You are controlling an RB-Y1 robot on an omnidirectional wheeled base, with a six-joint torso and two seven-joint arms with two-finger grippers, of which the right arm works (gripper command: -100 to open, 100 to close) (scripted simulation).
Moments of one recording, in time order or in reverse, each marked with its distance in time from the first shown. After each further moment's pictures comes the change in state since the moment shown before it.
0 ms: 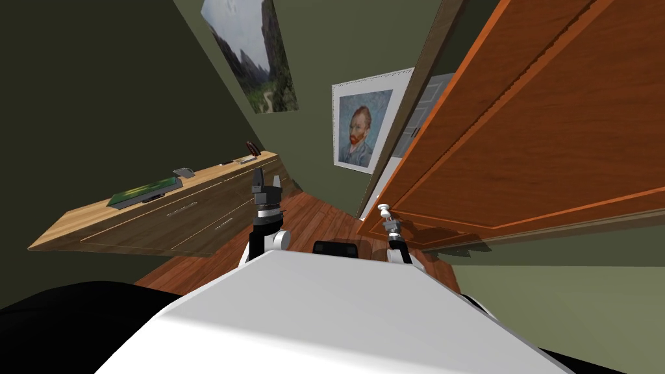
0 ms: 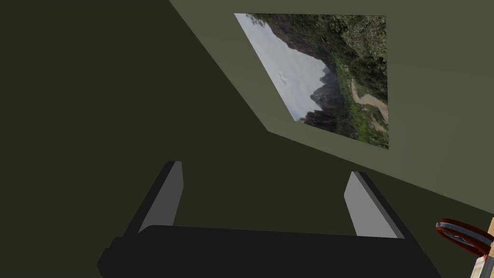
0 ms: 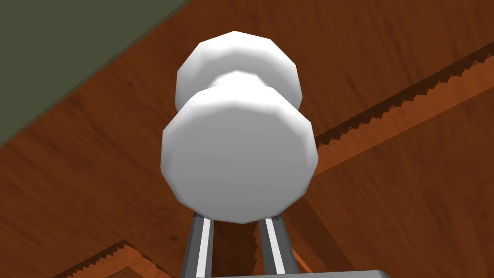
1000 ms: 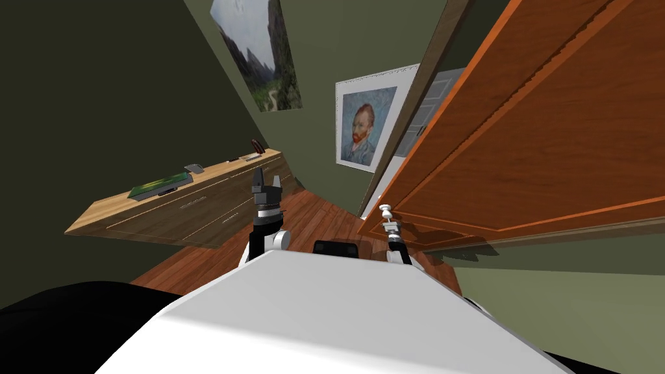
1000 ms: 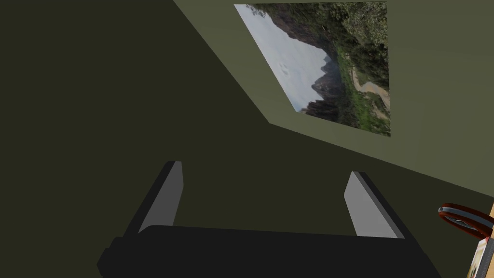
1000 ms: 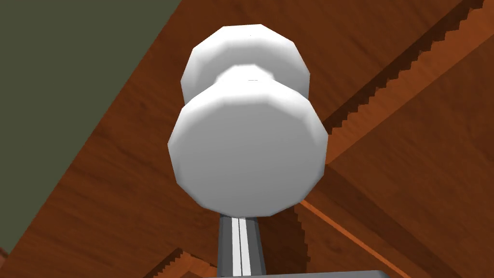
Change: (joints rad) arm 0.025 -0.002 0.034 -0.024 -0.046 0.016 -0.249
